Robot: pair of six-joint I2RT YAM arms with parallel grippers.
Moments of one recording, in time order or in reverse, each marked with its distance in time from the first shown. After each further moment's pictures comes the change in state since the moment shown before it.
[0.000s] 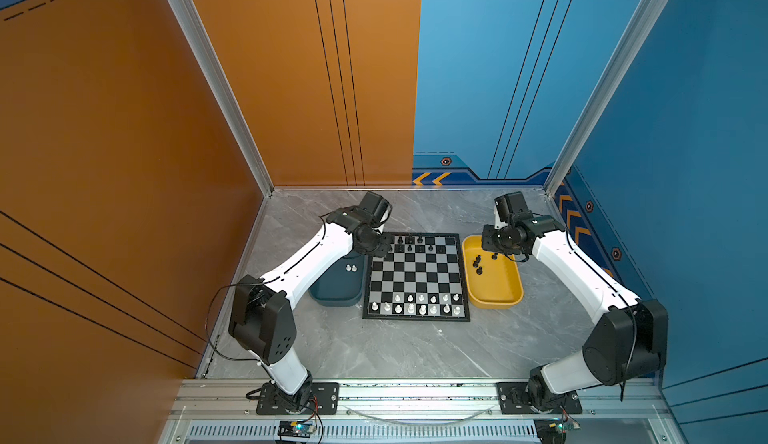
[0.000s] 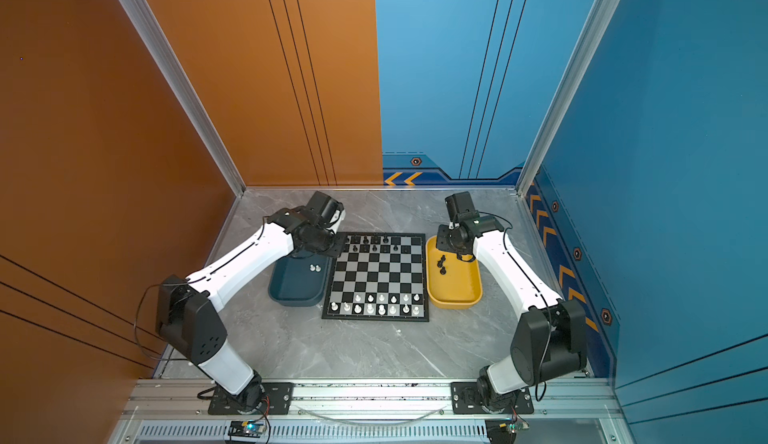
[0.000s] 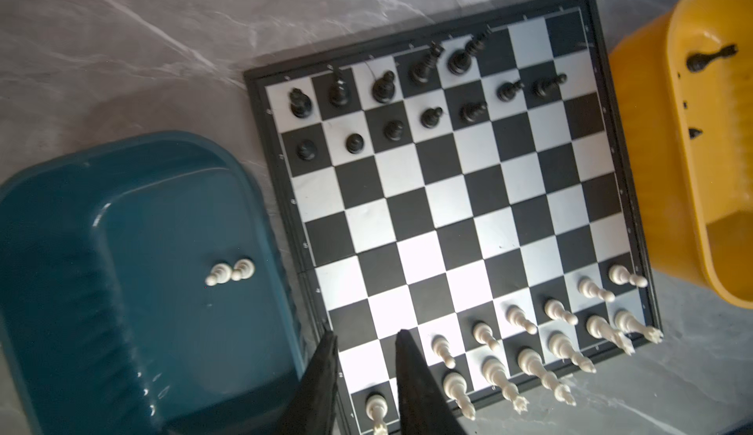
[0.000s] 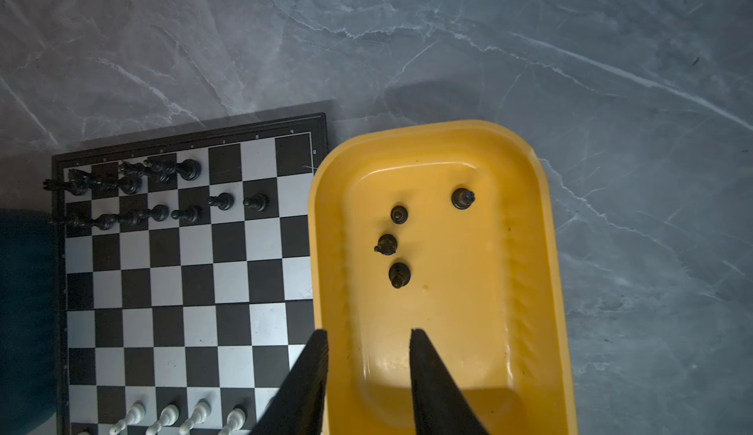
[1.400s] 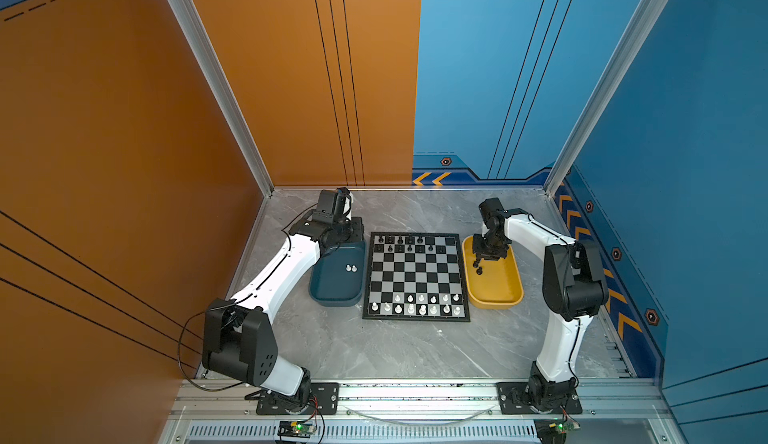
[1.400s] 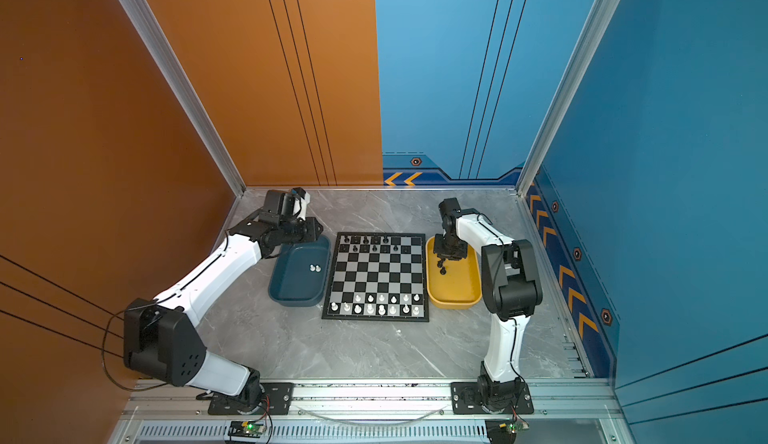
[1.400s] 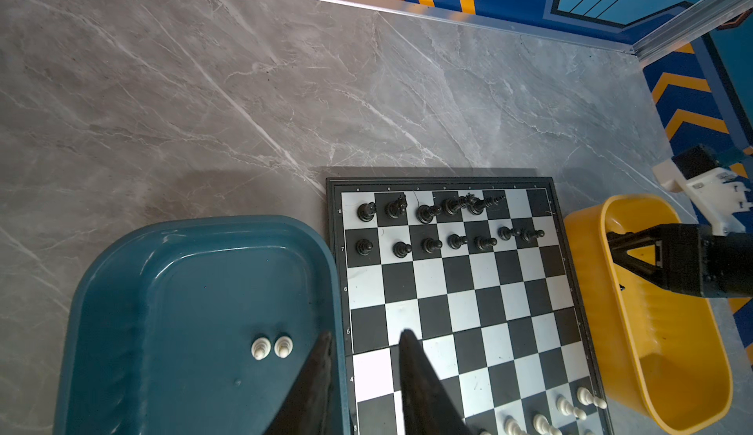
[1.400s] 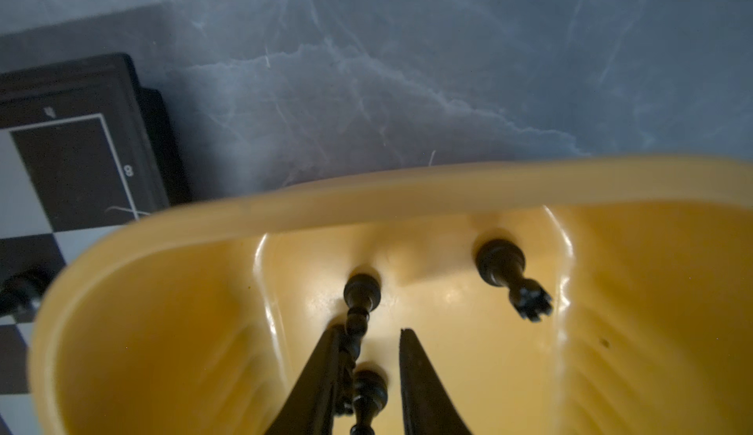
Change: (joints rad) left arm 0.194 -0.149 -0.207 0.338 0.119 -0.069; right arm -0.062 0.444 0.128 -0.005 -0.051 -0.048
